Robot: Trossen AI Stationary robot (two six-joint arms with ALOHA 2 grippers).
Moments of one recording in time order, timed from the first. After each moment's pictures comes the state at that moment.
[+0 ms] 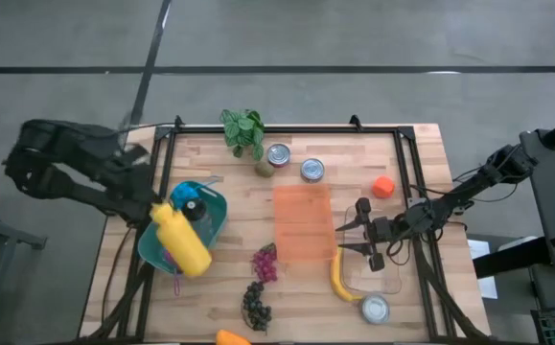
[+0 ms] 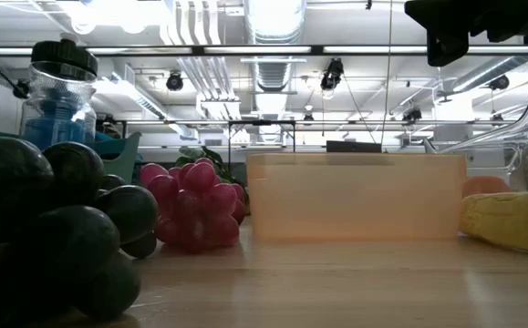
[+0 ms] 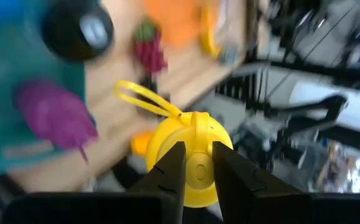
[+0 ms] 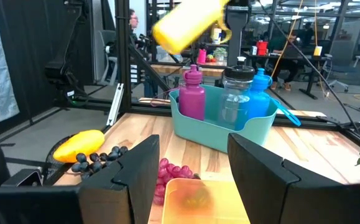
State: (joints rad) left arm -0.07 0.95 1.66 -1.50 0.27 -1.45; right arm 0.50 0.99 0.25 0.76 0.36 0.00
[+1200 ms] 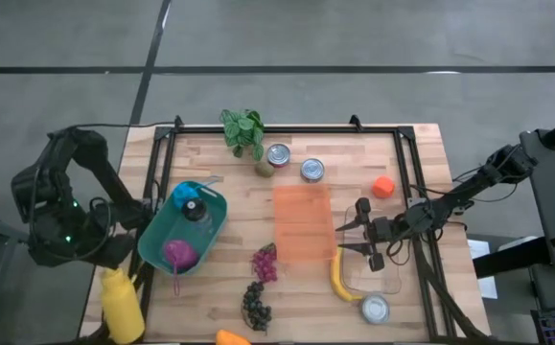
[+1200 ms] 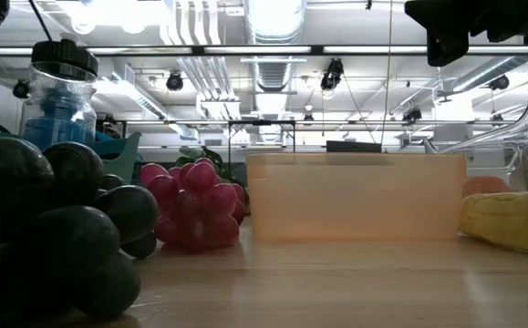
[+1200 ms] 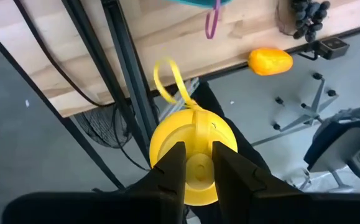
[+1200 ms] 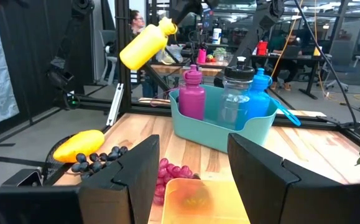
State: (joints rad) left arm -1.22 1.08 1.57 -1.57 0.00 -2.57; right arm 0.50 0.99 0.25 0.76 0.36 0.00
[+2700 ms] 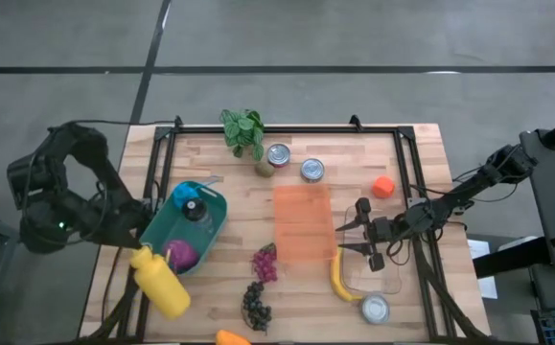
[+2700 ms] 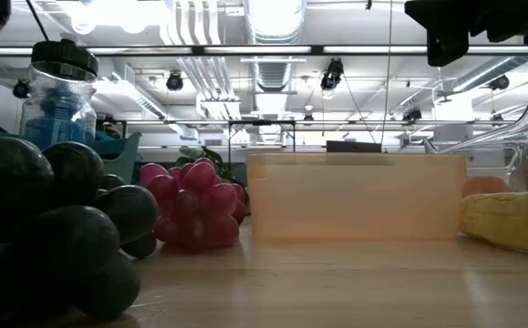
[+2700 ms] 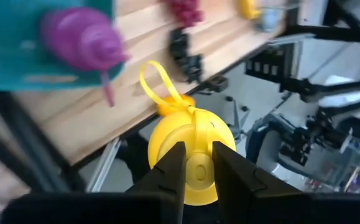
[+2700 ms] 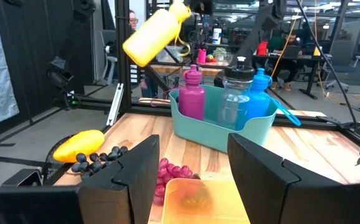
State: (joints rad) left arm -1.21 1.05 1.63 -1.57 -0.44 -2.35; right arm 0.50 0.99 0.25 0.76 0.36 0.00
